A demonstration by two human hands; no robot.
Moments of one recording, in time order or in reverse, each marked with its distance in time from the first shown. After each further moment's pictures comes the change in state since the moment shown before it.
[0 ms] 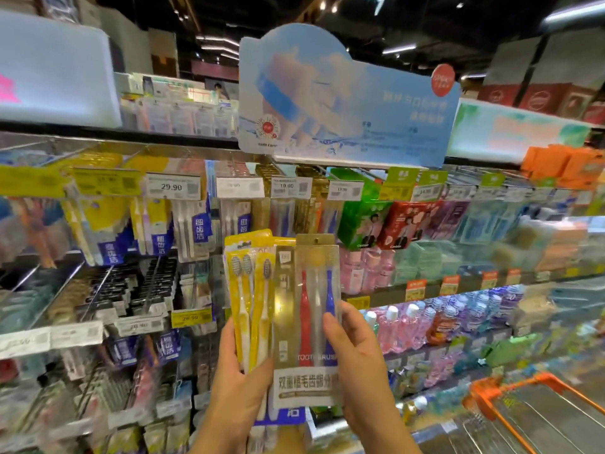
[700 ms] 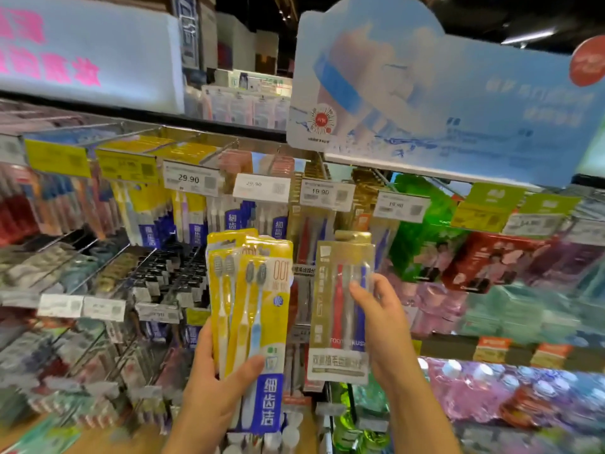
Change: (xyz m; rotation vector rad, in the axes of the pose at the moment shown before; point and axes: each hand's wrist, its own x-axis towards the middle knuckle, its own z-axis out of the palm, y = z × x) left_hand 0.058 -0.049 0.046 0.080 0.267 0.058; right_hand 0.174 0.009 -0.034 -0.146 -0.217 -0.006
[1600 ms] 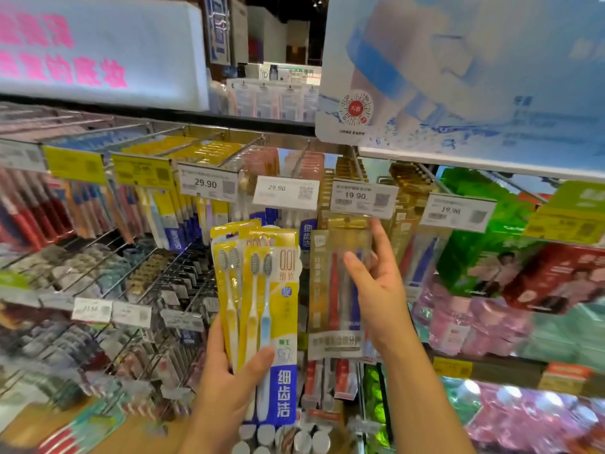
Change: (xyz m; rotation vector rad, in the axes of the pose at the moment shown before) left_hand 0.041 0.003 -0.002 -0.084 0.093 0.023; right_hand 0.070 0.004 0.053 0.005 -0.153 -0.213
